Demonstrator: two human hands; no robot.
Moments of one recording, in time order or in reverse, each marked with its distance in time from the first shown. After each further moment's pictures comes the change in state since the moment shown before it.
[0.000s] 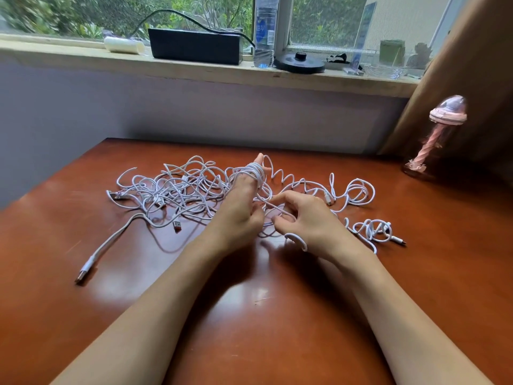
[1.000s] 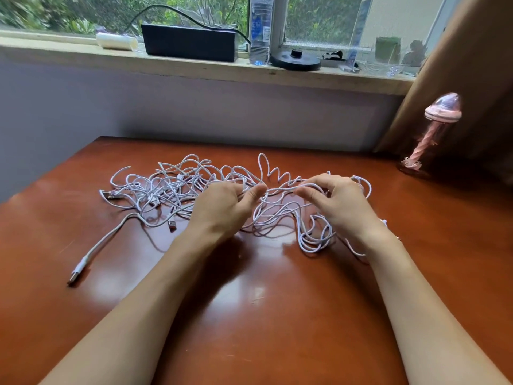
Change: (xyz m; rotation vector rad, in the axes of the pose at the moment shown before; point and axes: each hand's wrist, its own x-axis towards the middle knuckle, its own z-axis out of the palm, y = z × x) left_hand 0.005 -0.005 -0.017 0.277 0.077 -0.197; right_hand 0.002 0.023 -0.046 0.035 0.155 0.053
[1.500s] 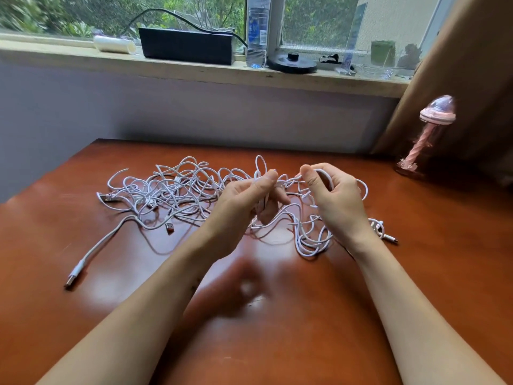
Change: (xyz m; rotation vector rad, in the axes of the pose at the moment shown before) left_hand -0.014 0.050 -0.005 -1.124 -0.301 -0.088; right_hand -0.001 -0.014 0.012 0.344 0.225 -0.008
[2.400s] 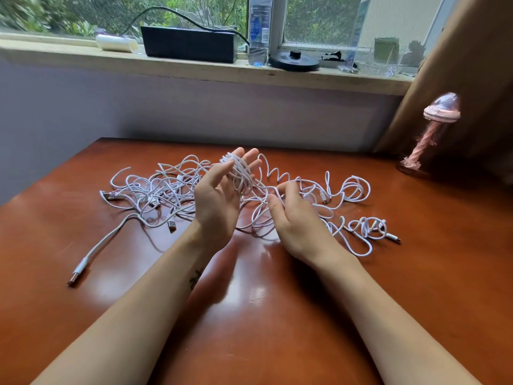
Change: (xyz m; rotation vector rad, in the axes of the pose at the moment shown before) left_hand 0.010 0.002 -0.017 -0.461 0.310 0.016; right_hand -0.030 -0.005 0.044 -0.348 -0.296 0.046
